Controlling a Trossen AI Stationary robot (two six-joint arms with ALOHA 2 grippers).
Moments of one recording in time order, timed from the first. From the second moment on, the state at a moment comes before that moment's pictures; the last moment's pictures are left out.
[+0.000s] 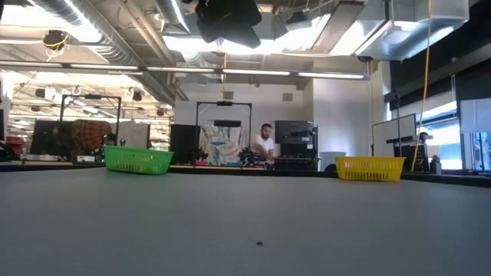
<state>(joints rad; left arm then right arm) -0.30 1.73 1.40 -0.54 -0.13 -0.28 0.82 1.30 0.97 -0.64 0.20 1.09</state>
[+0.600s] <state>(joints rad) -0.30 1.73 1.40 -0.54 -0.19 -0.28 1.13 1.31 0.97 -0.91 0.16 1.80</state>
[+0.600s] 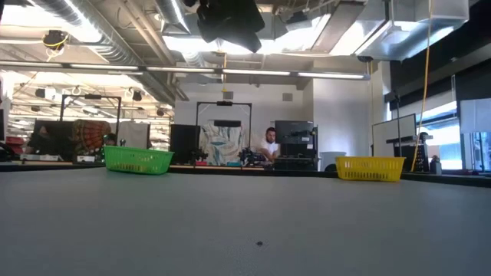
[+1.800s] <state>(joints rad) -0.41 1.73 1.40 -0.75 -0.18 -0.45 0.93 1.38 1.03 -0.80 0.51 1.36</state>
